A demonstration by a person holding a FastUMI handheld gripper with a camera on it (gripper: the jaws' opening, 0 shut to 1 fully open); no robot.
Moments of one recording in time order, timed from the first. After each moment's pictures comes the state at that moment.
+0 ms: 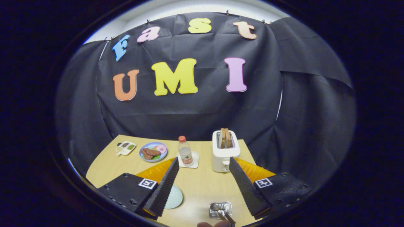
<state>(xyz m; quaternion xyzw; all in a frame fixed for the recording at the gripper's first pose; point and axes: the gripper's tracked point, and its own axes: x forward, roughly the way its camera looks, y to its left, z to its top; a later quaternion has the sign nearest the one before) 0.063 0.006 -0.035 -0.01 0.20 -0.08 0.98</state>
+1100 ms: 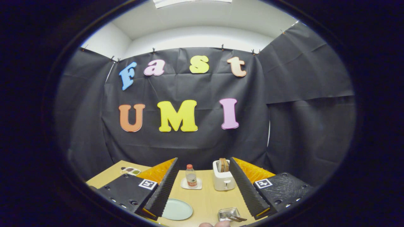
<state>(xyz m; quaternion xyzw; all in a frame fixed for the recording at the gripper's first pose) -0.008 0.063 0.026 -0.01 0.03 -0.09 1.00</state>
